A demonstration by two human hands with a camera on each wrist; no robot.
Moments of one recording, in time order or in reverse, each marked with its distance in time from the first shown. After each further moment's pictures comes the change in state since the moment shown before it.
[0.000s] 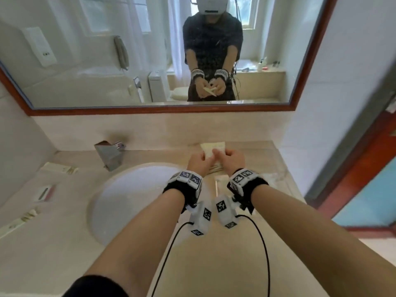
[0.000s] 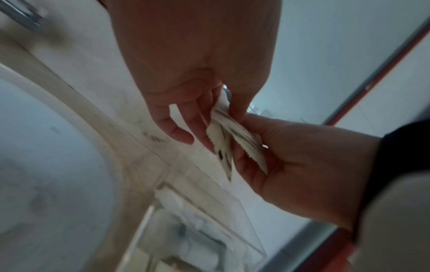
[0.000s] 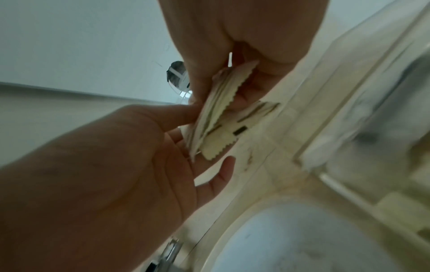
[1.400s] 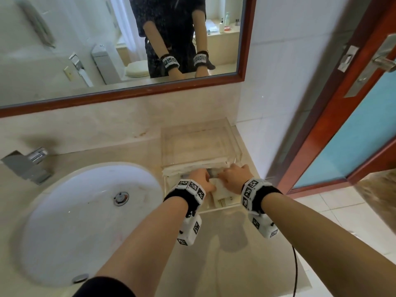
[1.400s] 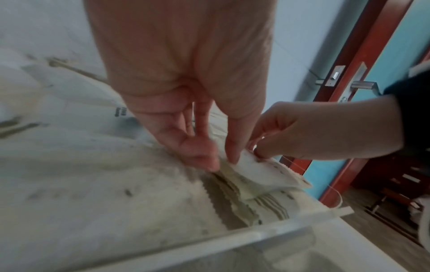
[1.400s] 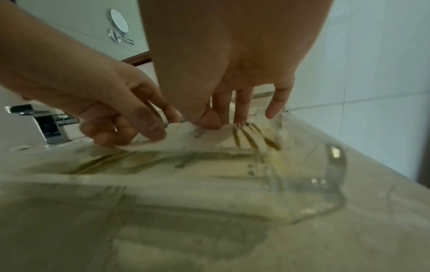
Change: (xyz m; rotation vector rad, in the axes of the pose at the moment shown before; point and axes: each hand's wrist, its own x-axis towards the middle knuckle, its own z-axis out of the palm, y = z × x) left_hand 0.024 -0.018 0.177 0.643 -0.518 -0.155; right_hand 0.053 0.144 -0.143 -1.306 -0.504 -0.213
